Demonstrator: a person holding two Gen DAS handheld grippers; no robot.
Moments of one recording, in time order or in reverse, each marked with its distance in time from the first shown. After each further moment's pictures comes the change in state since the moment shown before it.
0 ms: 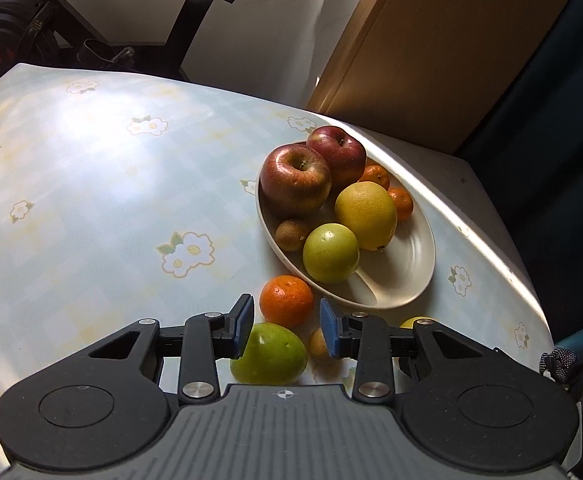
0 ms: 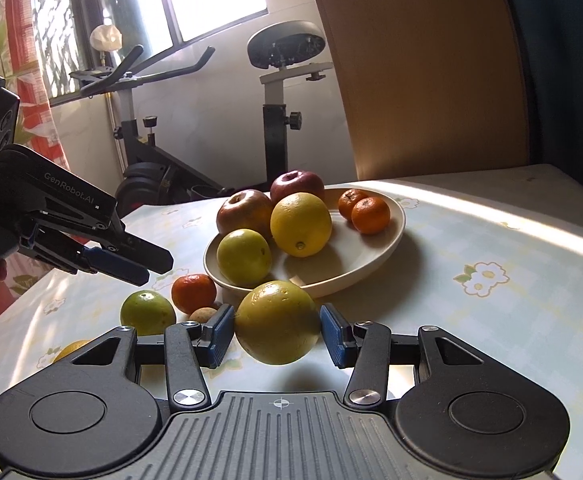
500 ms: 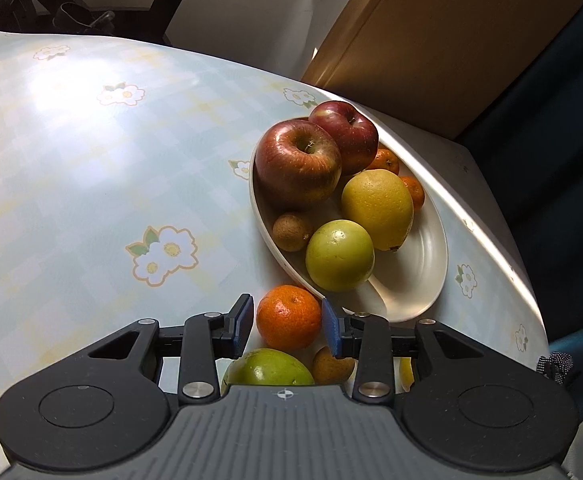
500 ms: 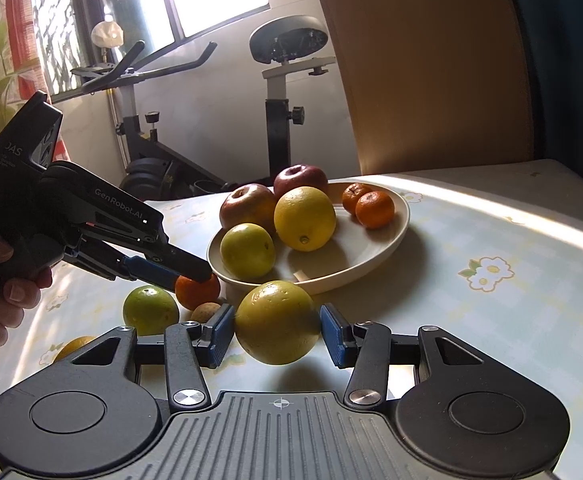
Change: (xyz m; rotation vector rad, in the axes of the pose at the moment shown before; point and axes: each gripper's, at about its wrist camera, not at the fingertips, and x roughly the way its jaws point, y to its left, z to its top) left arm 0.046 0.011 0.010 -0.004 0.066 -0.054; right arm 0.006 -0.001 0.001 0.003 0.018 0.009
